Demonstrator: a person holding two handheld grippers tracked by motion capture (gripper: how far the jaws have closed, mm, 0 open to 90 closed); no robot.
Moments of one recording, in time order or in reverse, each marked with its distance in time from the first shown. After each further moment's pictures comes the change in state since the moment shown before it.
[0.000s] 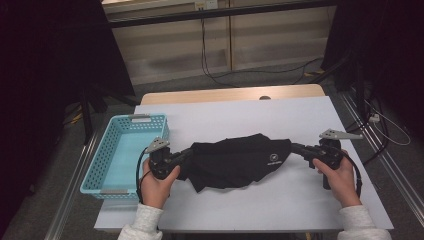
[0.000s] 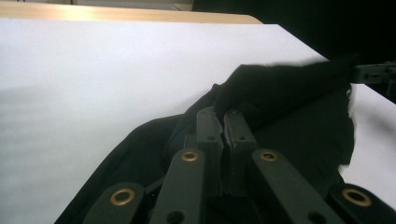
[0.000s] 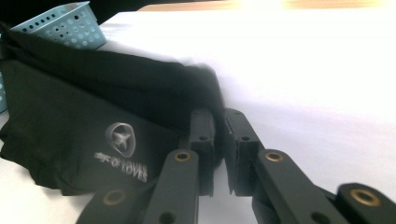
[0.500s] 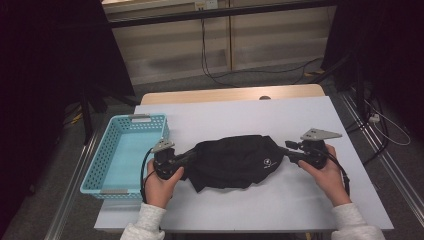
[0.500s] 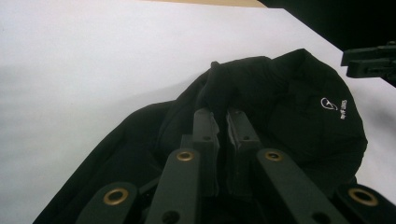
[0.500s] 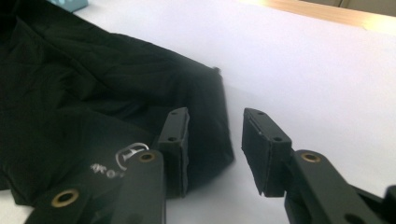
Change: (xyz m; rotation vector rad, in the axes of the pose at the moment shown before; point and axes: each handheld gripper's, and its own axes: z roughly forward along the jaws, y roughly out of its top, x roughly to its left) left arm 0.000 -0.006 0.012 0.047 -0.007 -0.010; right arm 0.027 0.008 0.028 0.075 -0.083 -0.198
